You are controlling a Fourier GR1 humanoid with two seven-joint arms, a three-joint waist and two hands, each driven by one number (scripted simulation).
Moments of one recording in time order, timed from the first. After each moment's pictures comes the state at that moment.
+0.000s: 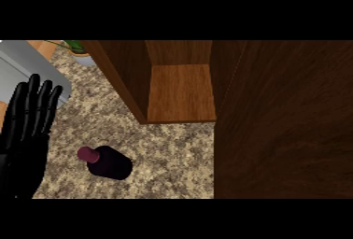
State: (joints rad) left arm 0.00 0.12 -0.04 -2.10 0.00 -0.01 -0.02; right arm 0.00 -0.10 -0.04 -2.10 0.02 -0.01 0.01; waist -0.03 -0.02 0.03
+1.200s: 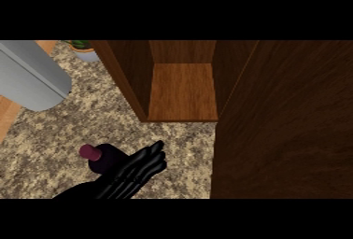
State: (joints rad) left arm -0.07 0.11 -0.42 -2.35 0.45 -0.09 0.65; right arm 0.25 -0.13 0.26 -2.46 -0.14 0.14 0.28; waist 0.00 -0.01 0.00
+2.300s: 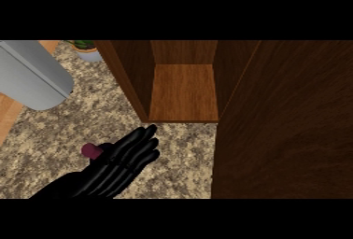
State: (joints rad) left arm -0.18 0.12 -0.39 -2.38 0.41 0.08 0.84; right arm 0.25 -0.14 0.32 -2.51 -0.09 0.08 0.35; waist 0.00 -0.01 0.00
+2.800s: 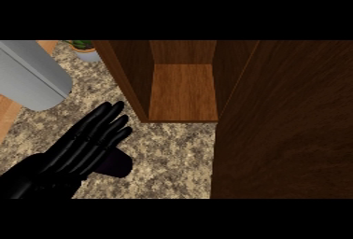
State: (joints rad) left arm -0.21 0.16 -0.24 -2.38 0.41 0.07 0.85; right arm 0.24 -0.15 0.35 -2.51 -0.08 0.05 0.37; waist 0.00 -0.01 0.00
